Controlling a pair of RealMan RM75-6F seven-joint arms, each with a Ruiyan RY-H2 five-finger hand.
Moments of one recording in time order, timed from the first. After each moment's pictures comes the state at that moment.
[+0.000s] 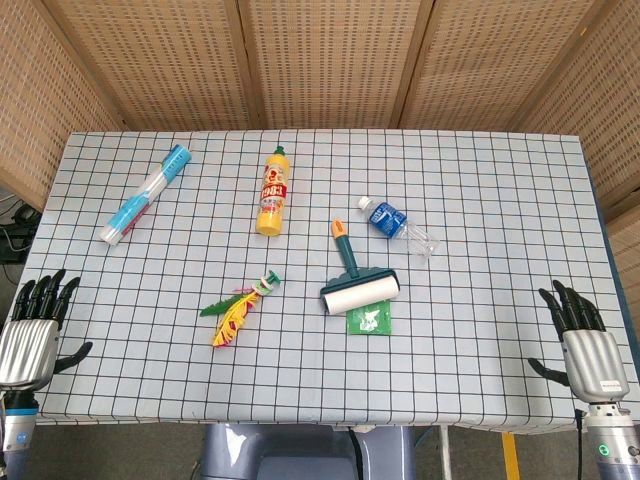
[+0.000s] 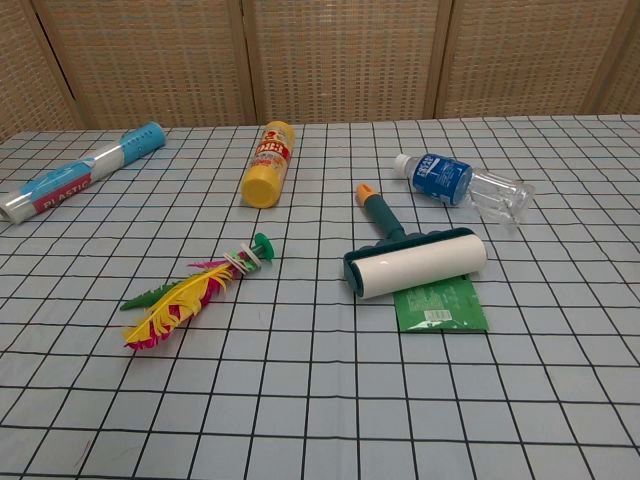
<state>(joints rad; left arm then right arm) -0.10 -1.25 -0.05 -1.61 1.49 1.50 0.25 0.08 -1.17 0.06 -1.55 -1.51 1.49 -0.02</state>
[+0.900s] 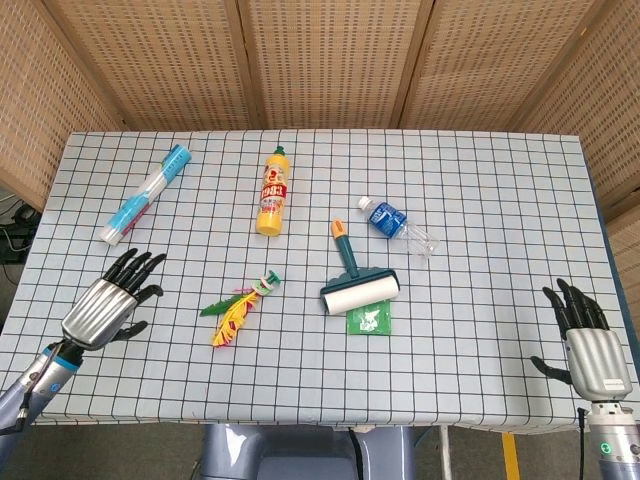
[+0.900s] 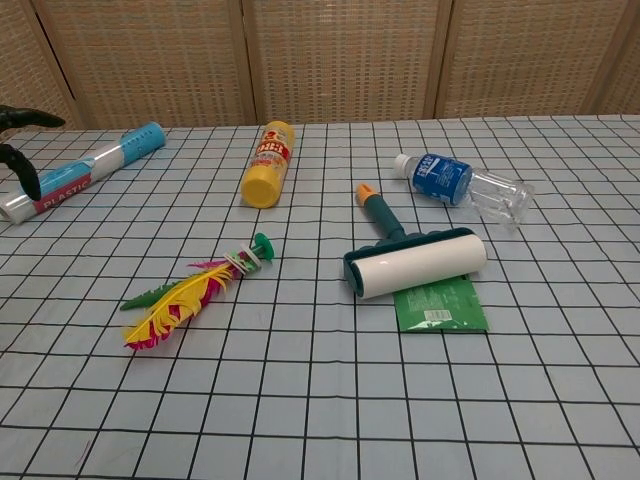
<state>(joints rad) -0.42 -1.21 -0.02 -1.39 1.80 1.25 0.03 0.09 -1.18 0.07 -1.54 -1.50 1.48 -0.02</state>
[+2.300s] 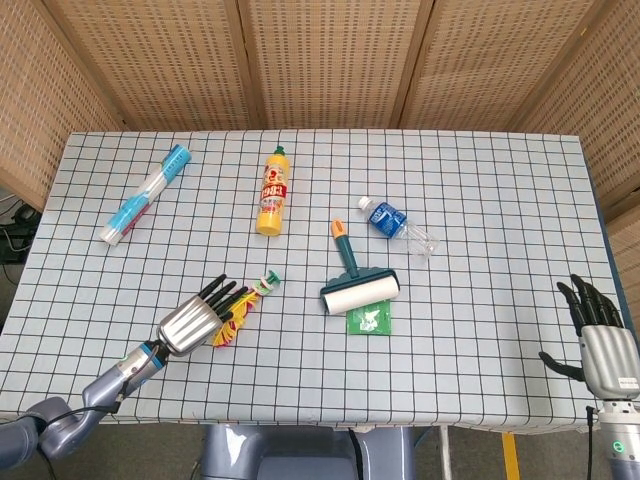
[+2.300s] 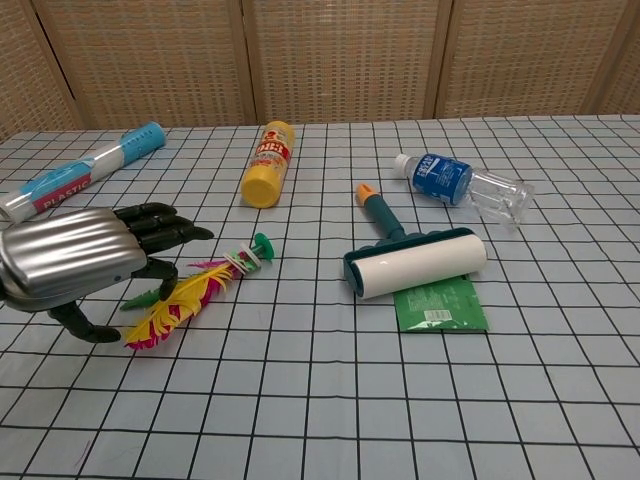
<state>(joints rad) -0.59 -1.52 0.04 -1.24 1.77 1.05 0.35 0.08 -1.16 0.09 -1.52 -1.49 1.49 0.07</state>
